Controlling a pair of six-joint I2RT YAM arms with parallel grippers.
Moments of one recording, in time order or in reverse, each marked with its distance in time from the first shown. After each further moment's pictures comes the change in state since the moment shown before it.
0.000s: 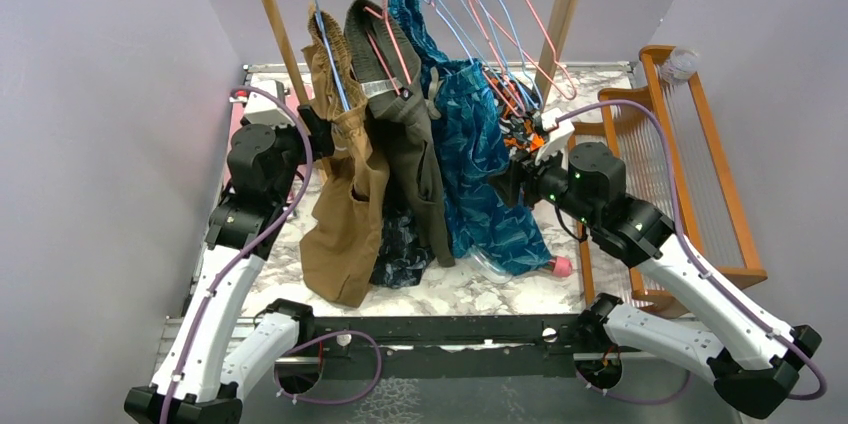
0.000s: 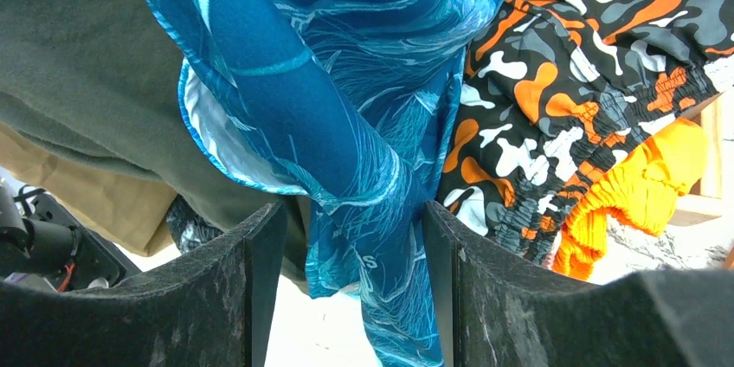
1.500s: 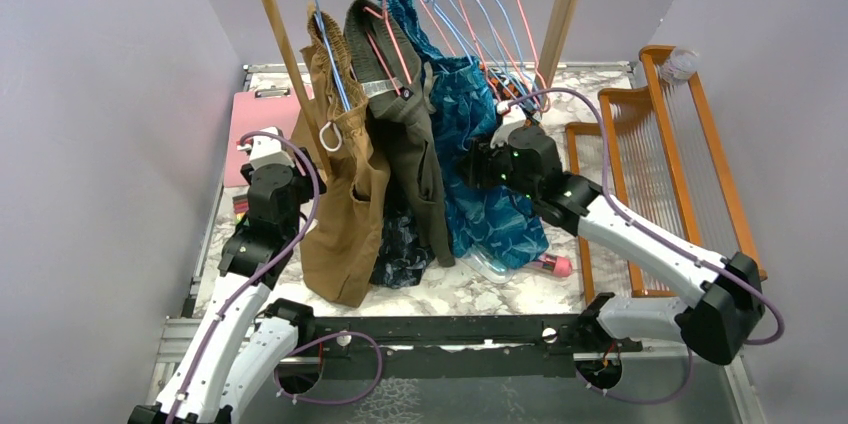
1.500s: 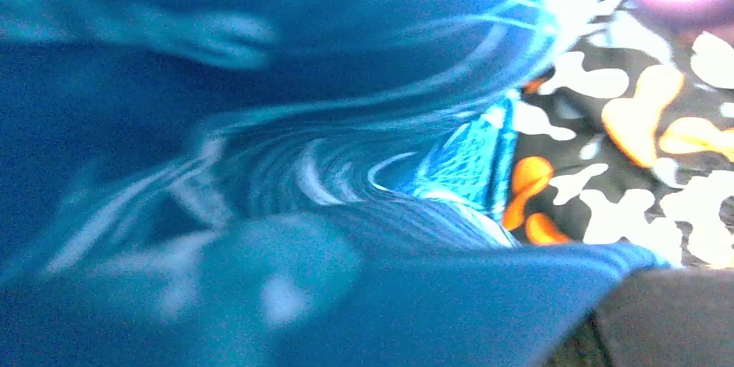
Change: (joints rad) left arm -0.034 -0.168 -0.268 -0.081 -0.248 -0.038; right arm 0.002 0.309 -0.033 0.276 -0.052 0.156
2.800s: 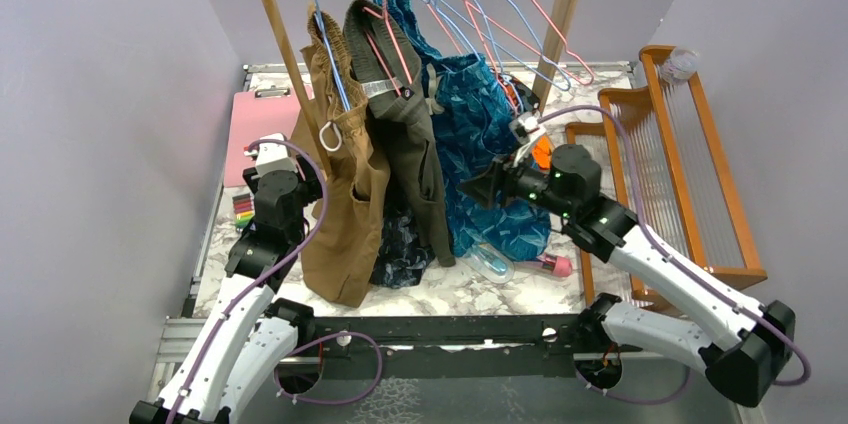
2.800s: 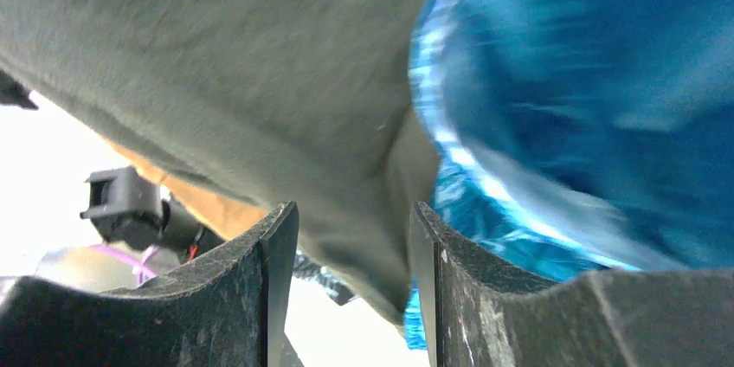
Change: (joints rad) left arm -0.019 -0.012 -0.097 0.087 -0.095 0.074; right arm -0.061 -0.238 -0.142 0.092 -0.272 0.010
